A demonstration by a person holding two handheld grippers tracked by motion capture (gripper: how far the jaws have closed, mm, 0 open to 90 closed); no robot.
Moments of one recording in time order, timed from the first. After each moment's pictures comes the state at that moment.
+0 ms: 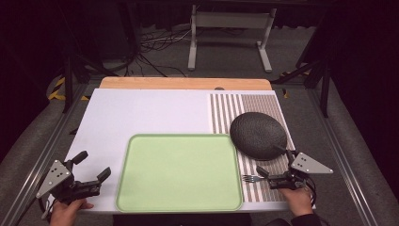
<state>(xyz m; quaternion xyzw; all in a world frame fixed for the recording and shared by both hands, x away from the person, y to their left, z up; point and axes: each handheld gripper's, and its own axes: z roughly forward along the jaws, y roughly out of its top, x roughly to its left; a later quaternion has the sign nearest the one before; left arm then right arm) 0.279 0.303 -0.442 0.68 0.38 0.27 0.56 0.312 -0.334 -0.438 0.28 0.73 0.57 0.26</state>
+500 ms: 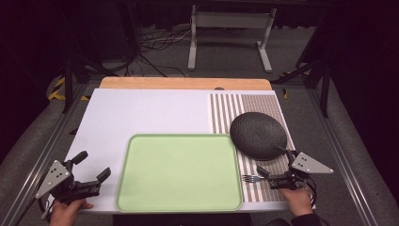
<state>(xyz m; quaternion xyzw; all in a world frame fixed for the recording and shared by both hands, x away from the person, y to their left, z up) 0.278 0.304 -0.442 0.68 0.38 0.27 0.57 0.312 -0.335 -0.438 0.28 0.73 0.57 0.26</state>
